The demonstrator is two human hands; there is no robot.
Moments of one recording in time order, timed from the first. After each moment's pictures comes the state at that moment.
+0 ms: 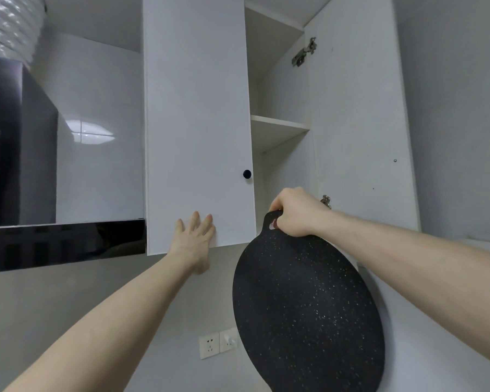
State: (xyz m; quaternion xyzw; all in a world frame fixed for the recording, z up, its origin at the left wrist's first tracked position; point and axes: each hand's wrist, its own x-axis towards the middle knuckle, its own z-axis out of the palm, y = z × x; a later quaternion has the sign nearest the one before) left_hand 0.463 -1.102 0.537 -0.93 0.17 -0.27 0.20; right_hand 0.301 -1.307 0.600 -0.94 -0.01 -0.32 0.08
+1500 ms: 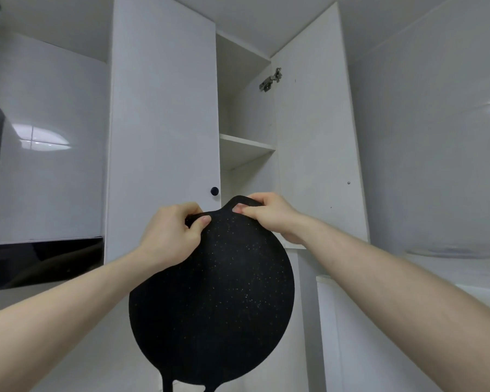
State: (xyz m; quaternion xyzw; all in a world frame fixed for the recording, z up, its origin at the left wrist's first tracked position) left_hand 0.363 -1.107 0.586 -0.78 0.36 -0.39 -0.34; right_hand 0.300 -1.330 0.616 -0.83 -0.10 -0.28 0.47
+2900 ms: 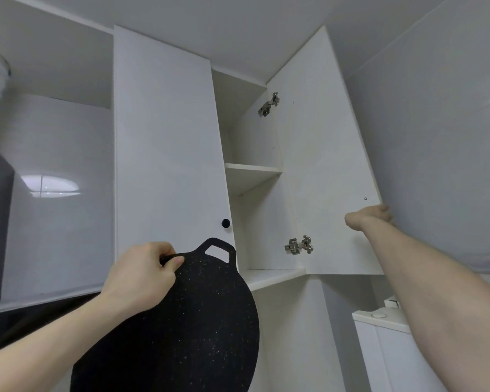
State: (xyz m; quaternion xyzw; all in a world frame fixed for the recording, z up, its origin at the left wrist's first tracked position) left_hand 0.384 -1.053 0.611 -0.84 0.26 -0.41 -0.24; right_hand 0.337 -1.517 0.653 -0.66 0.46 -0.45 0.38
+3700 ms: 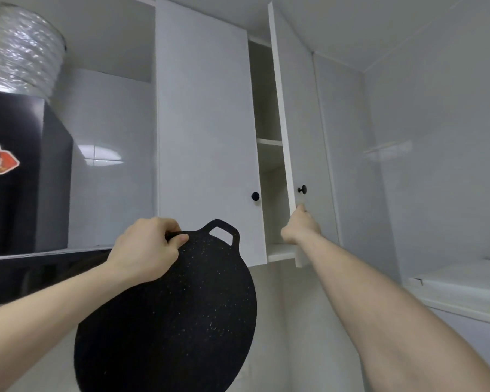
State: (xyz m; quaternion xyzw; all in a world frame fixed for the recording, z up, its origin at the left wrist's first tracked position) left_hand 0.352 -1.002 0.593 -0.87 0.21 -0.40 -0.21; right_hand 0.404 -1.328 0.607 -0.86 0.21 -0.37 0.27
